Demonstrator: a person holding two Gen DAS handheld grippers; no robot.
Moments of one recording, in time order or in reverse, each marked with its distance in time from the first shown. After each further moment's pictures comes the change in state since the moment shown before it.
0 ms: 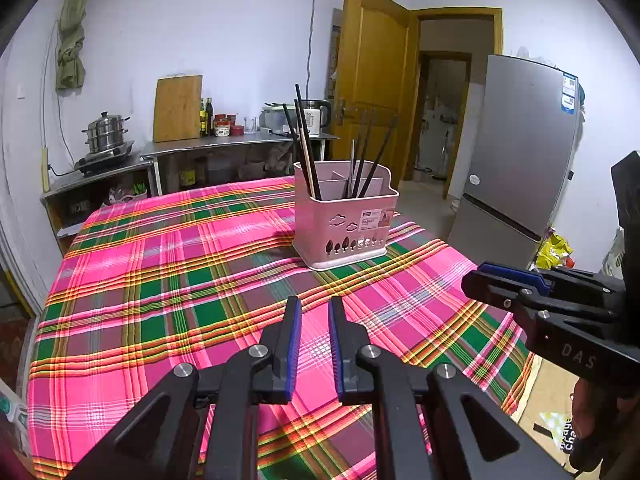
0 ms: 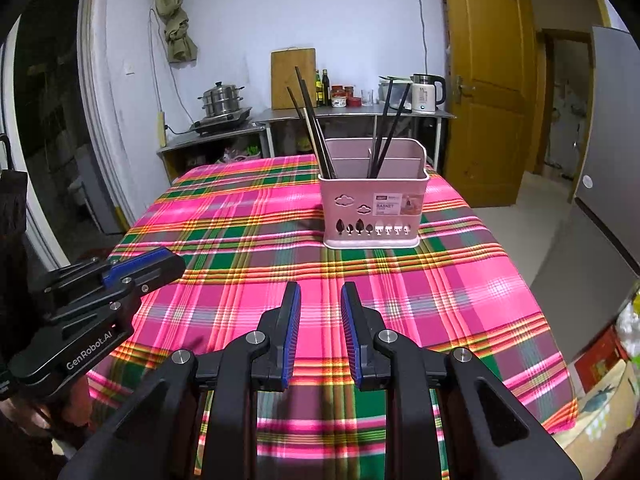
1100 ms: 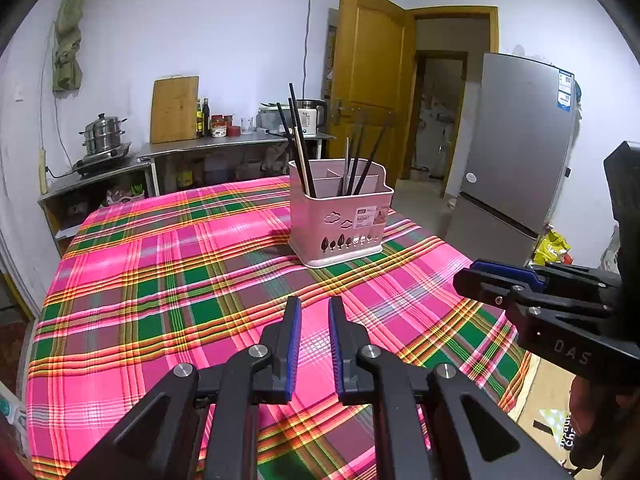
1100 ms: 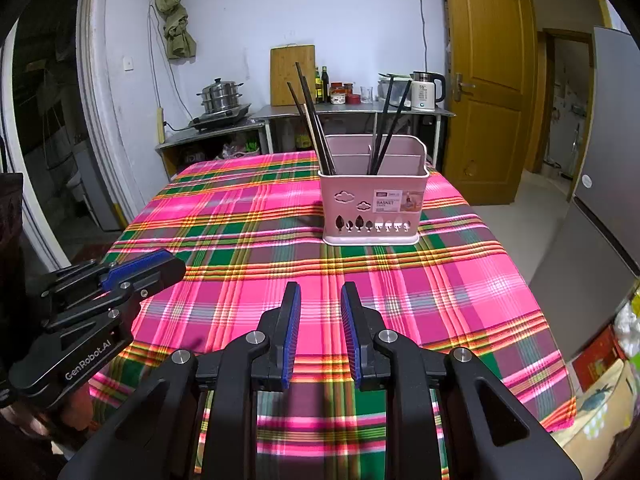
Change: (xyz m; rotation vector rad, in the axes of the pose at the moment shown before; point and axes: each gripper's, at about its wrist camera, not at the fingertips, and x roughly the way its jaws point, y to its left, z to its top) left arm 0.001 -0.003 -0.002 0.008 -0.002 -0.006; right arm 0.002 -0.002 0.001 0.000 0.015 -0.003
